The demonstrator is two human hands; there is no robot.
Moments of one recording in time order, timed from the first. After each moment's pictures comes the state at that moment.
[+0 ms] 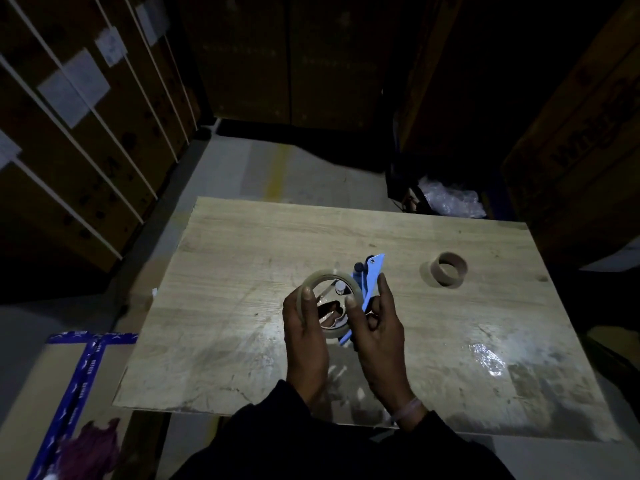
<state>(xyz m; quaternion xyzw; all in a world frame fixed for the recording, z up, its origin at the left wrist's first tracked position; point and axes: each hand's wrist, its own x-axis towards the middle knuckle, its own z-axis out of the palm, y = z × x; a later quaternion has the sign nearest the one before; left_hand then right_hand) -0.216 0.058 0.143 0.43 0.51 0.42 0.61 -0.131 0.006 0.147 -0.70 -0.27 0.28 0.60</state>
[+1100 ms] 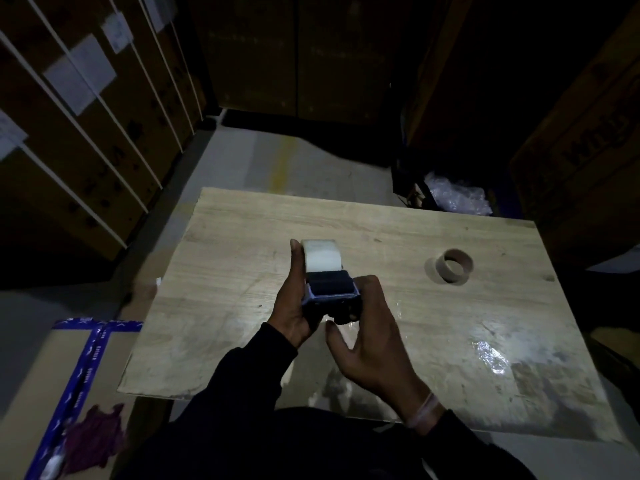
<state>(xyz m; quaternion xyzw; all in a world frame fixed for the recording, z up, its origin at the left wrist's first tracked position) -0.215 0.135 0.143 0.23 0.40 0.26 0.85 -0.136 -0.002 0.179 -0.68 -0.54 0.20 0.45</state>
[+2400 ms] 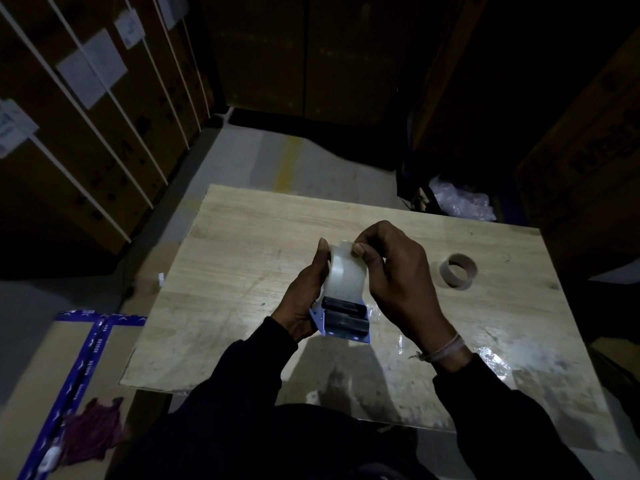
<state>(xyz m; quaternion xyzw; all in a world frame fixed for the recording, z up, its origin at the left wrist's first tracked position) -0.220 0.130 0.169 0.33 0.40 0.22 0.83 -0.091 0.054 0.231 -0.70 -0.57 0.10 0.42</state>
